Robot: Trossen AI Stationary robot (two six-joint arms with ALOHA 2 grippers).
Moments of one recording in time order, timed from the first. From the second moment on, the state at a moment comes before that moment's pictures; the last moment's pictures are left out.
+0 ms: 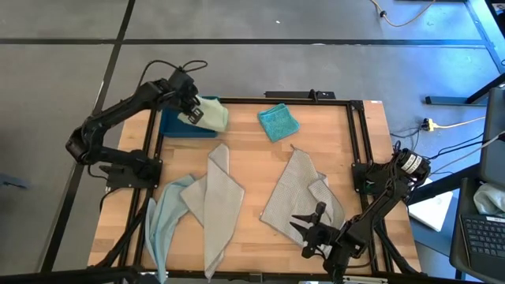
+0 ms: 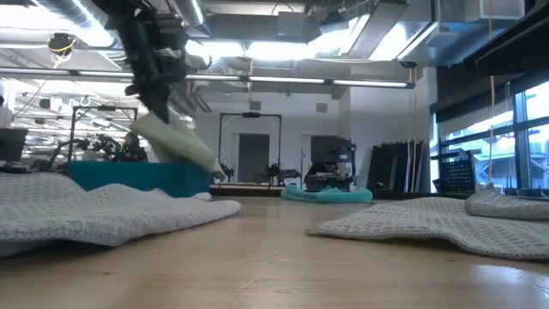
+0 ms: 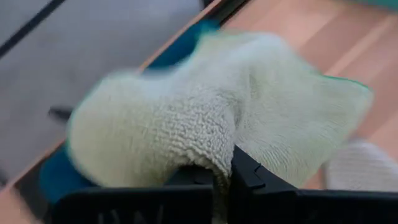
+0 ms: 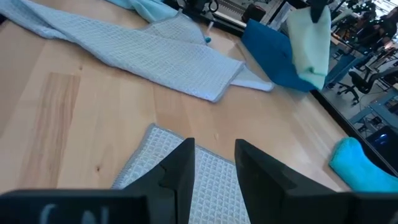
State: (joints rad) left arm 0.87 1.25 1.05 -0.86 -0.08 0.04; right arm 0.96 1.79 0.96 -0.28 1.18 0.65
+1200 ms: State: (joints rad) left arm 0.96 1.27 0.71 -0.57 -0.27 -0.02; right arm 0.95 1.79 0.96 -0.26 1.16 0.65
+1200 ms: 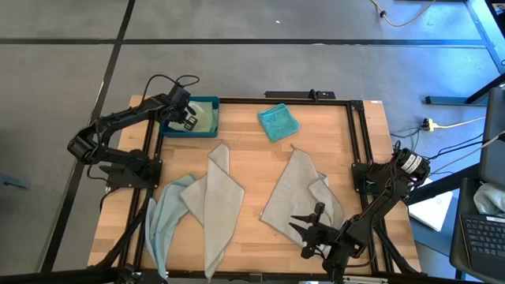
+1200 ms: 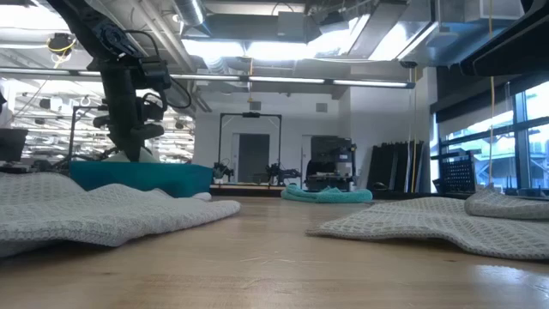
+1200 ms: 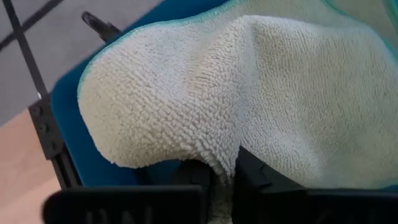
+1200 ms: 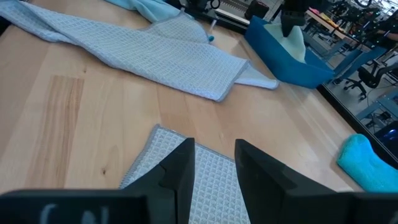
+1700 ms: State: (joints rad) left arm 0.96 1.25 0.82 -0.70 -0.31 -0.03; right arm 0.95 1.79 0.96 -0.25 1.15 0.65
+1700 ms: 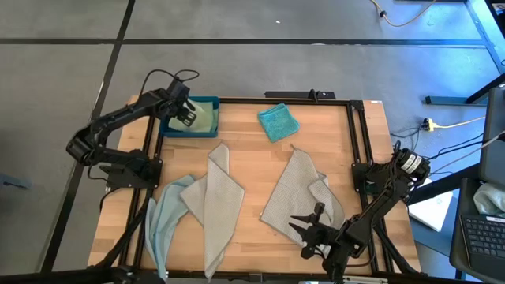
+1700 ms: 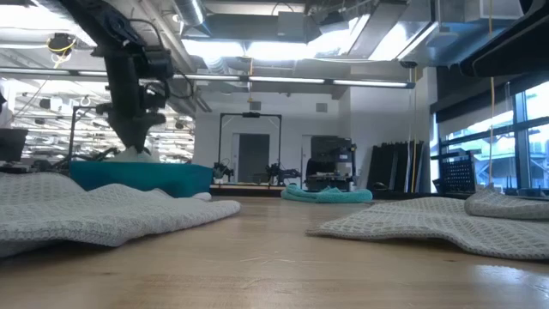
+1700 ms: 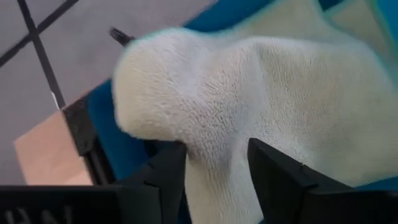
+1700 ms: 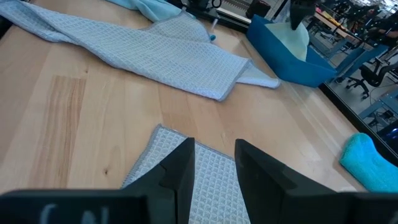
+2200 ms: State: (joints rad) left arm 0.89 1.22 0.87 -0.69 -0.25 0.06; right arm 0.95 1.79 0.96 -0.25 1.15 0.65
